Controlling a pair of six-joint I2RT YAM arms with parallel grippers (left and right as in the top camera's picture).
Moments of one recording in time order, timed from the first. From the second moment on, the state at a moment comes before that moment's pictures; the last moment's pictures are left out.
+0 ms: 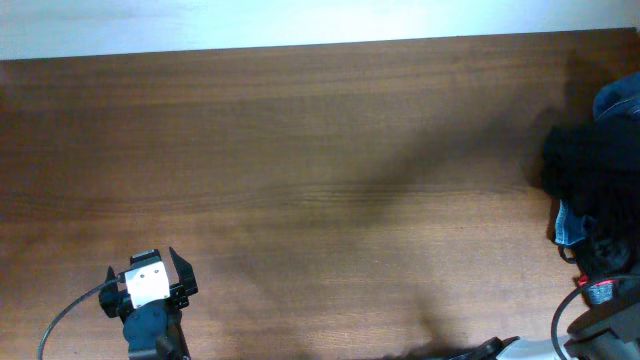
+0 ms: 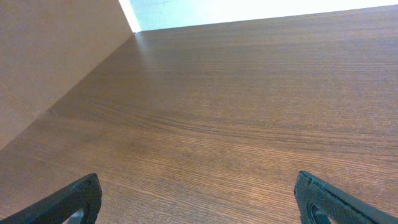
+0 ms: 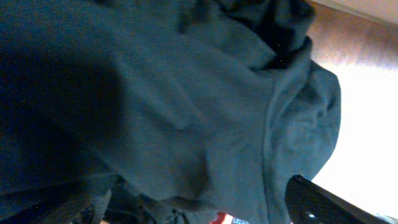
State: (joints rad) left arm 0.06 0.02 0.13 -0.43 -0.36 0.12; right arm -1.04 1.66 1.47 -0.93 0.02 0.21
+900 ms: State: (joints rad) left arm 0.06 0.02 0.13 -0.43 -0.36 0.12; right arm -1.06 1.79 1.48 -0.83 -0.27 0.13
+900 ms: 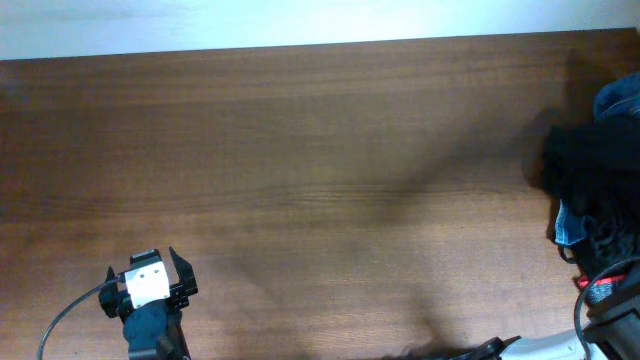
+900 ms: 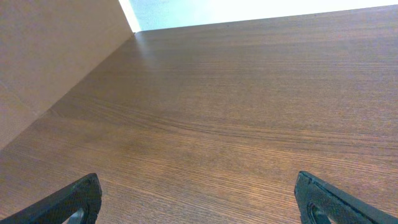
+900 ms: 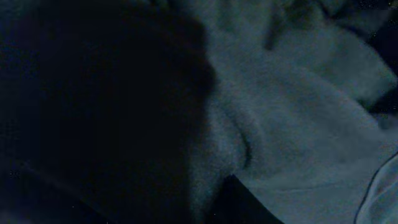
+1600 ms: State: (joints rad) left arm 0.06 0.02 0.13 -0.43 -0.36 0.12; right arm -0.92 1.71 2.13 -1.23 -0.30 0.13
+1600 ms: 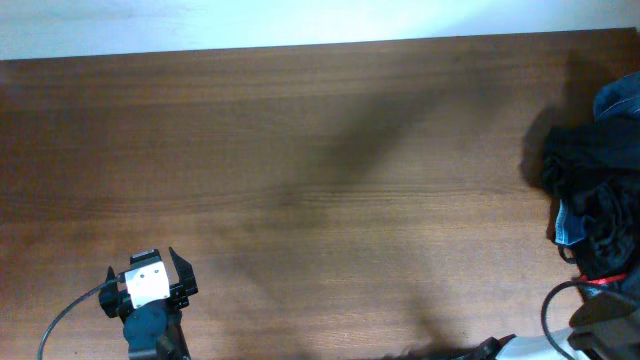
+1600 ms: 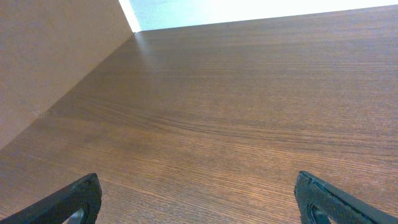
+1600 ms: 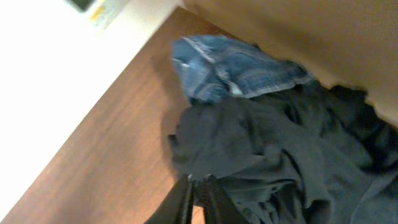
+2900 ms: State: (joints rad) left arm 0.06 0.02 0.13 -0.43 -0.36 0.12; right arm -1.34 1.72 1.29 -0.69 -0.32 0.40
